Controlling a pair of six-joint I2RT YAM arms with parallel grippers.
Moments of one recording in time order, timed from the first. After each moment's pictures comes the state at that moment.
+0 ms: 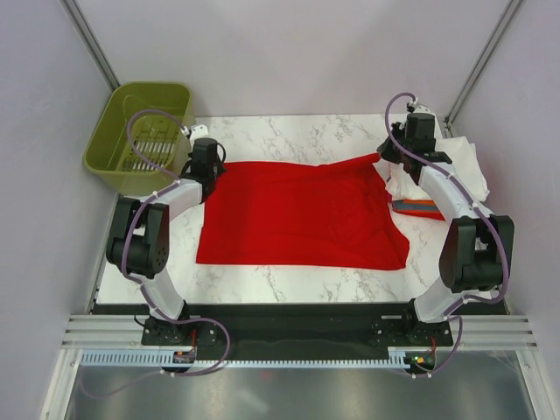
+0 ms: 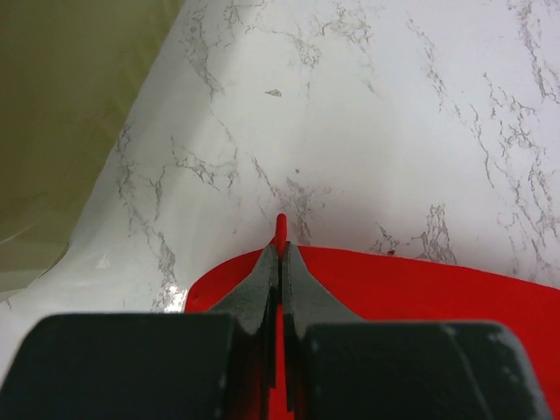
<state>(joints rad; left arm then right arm) -0.21 1.77 1.09 0.17 -0.36 -0.35 0.04 1.63 1.28 -0.18 -0.08 0.41</state>
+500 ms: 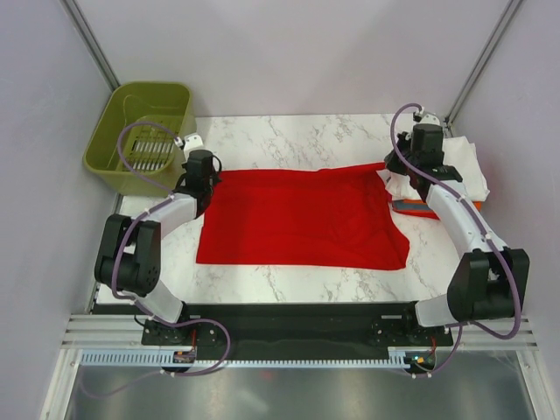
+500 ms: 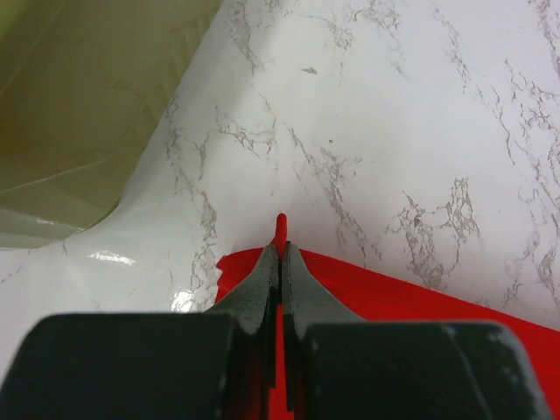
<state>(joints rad) -0.22 1.64 0.93 0.21 -0.41 -0.34 0.05 1.46 1.16 -0.25 -0.02 0.37</state>
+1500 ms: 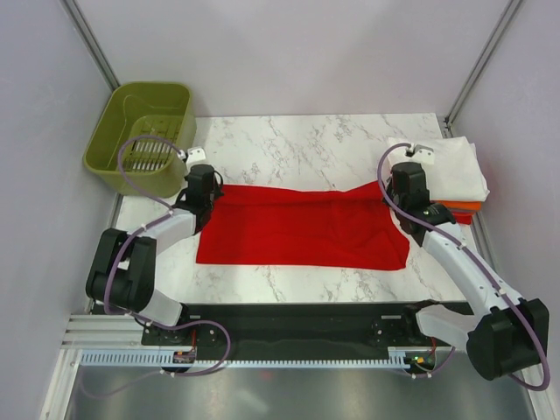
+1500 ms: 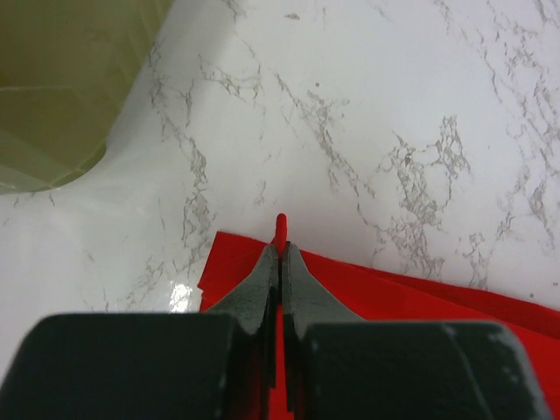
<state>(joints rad) -0.26 1.51 0.77 0.27 -0.39 -0.34 0.27 1.13 0.87 -0.34 0.42 0.40</state>
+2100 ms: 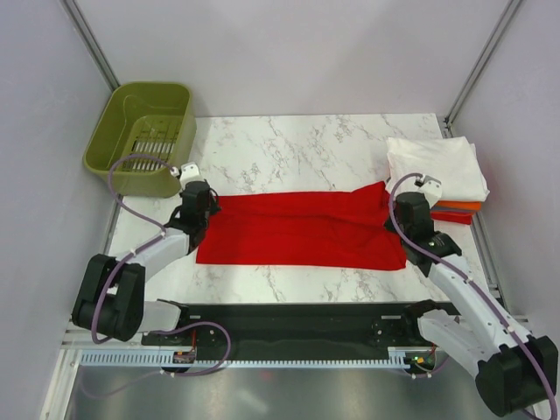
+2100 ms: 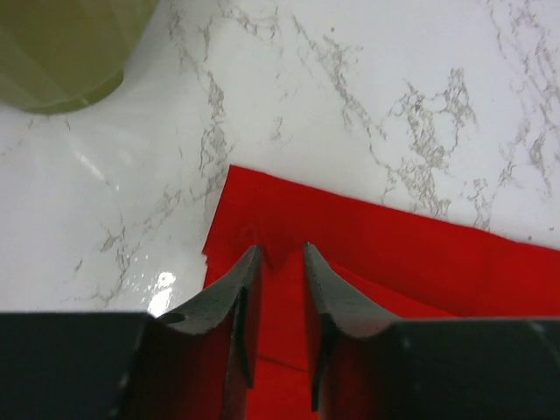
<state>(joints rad) -0.28 1.34 0.60 0.24 -0.39 -0.40 0.30 0.92 0.65 -0.37 0.40 0.58</state>
